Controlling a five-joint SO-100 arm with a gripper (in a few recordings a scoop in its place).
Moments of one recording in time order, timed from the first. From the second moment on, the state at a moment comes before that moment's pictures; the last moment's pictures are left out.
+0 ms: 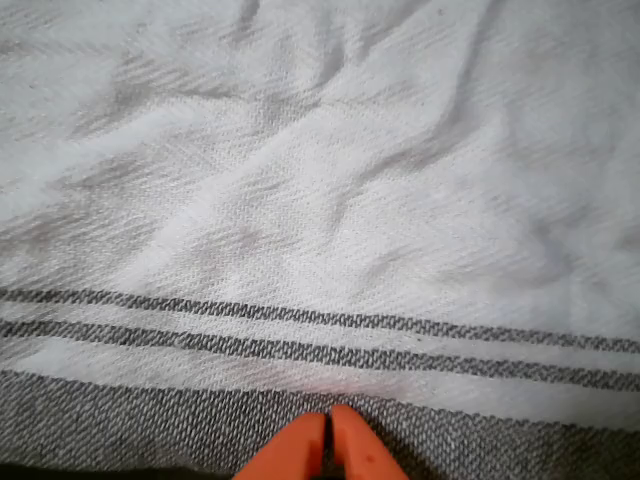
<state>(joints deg) -1.8 191.2 179.6 78.9 -88.2</state>
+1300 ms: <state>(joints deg) -6.2 173.6 159.3 82.1 -87.2</state>
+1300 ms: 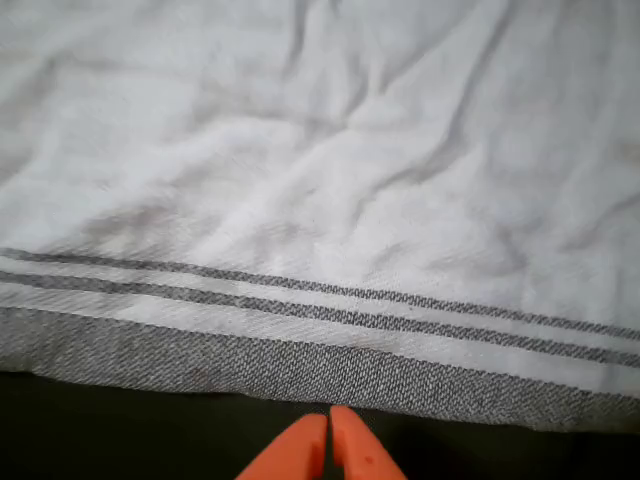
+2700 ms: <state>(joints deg) -38.1 56.7 60.8 80.9 -53.9</state>
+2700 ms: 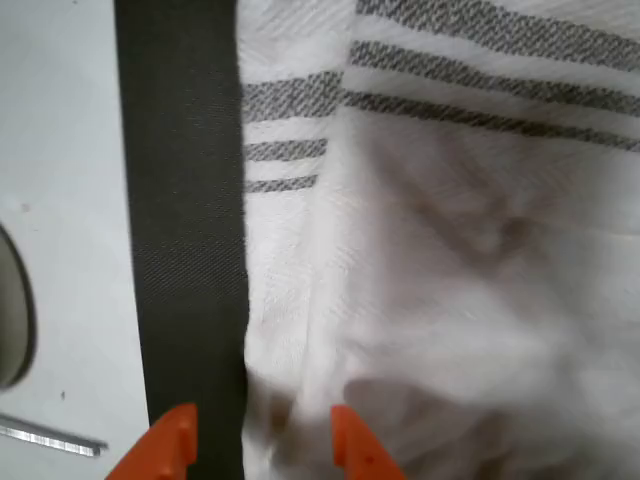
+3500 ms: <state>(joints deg) -36.5 41.9 46.1 86.7 -57.4</state>
